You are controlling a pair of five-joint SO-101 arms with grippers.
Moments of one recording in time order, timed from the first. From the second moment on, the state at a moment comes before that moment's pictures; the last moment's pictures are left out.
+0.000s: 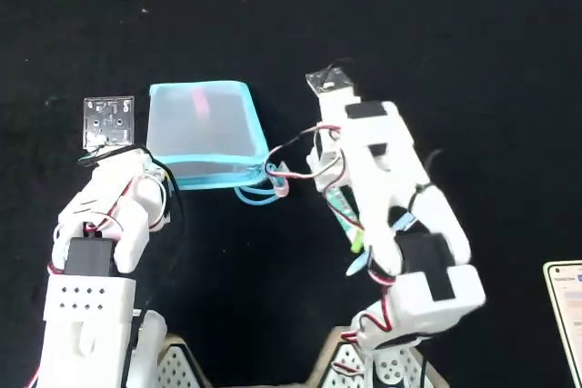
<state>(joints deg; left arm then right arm) -3.9 -66.2 62.7 50.1 2.0 -10.0 7.3 21.8 69.0 8.7</state>
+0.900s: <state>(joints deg) -3.9 -66.2 62.7 50.1 2.0 -10.2 9.1 19.6 68.1 7.5</state>
